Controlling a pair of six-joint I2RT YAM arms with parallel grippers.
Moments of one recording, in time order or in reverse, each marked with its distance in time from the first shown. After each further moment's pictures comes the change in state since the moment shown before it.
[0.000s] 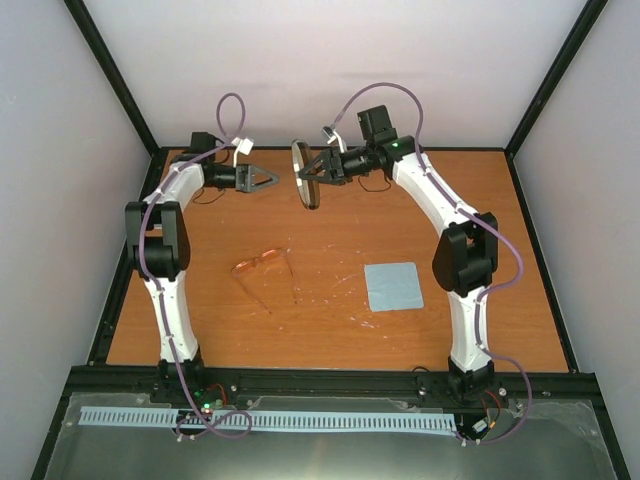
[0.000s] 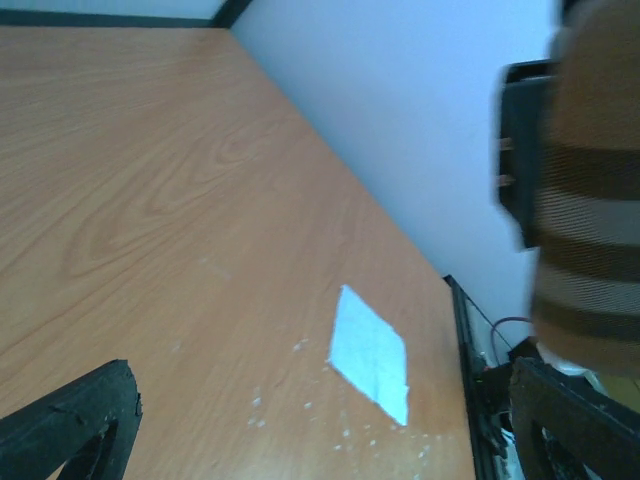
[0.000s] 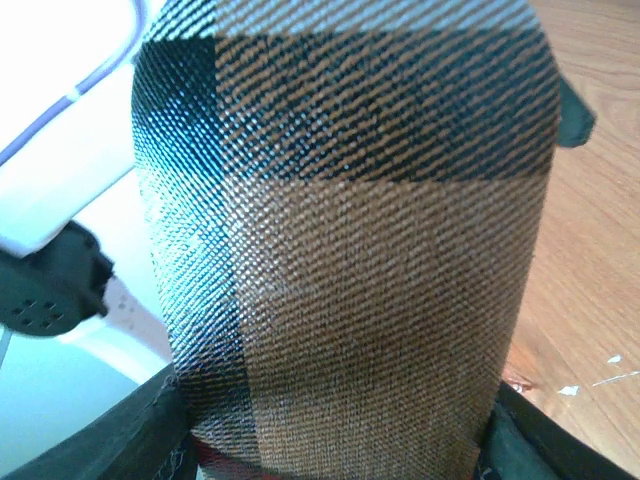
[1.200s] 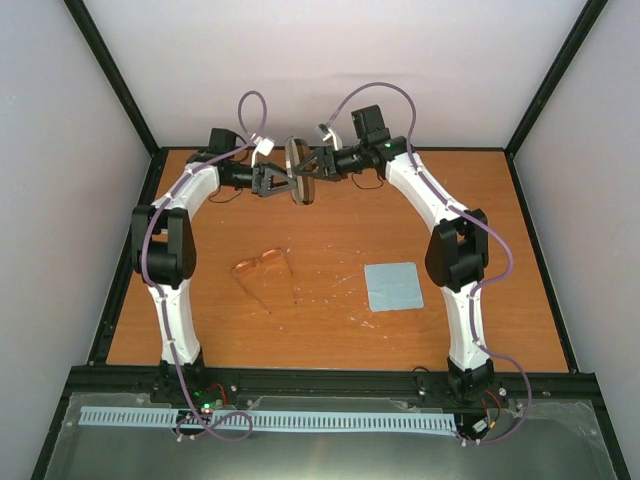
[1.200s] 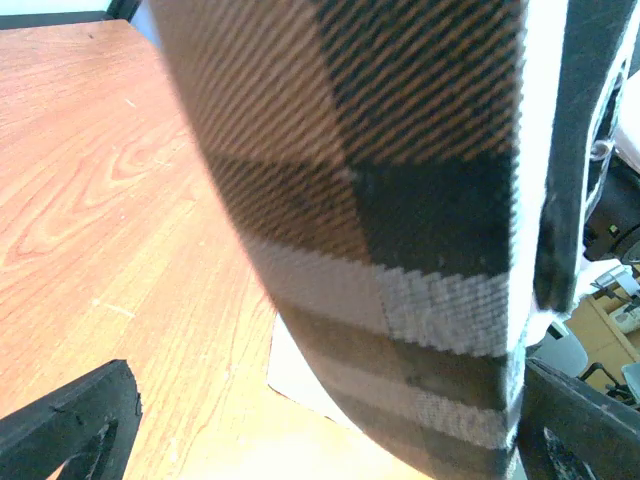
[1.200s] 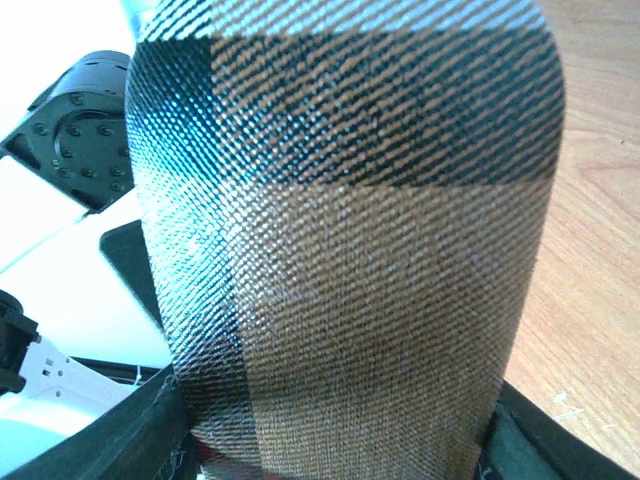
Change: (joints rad) left arm -0.121 -0.099 -0.055 0.059 0.038 -0.016; right arm 0.018 0.084 0.066 0.069 0.086 0.054
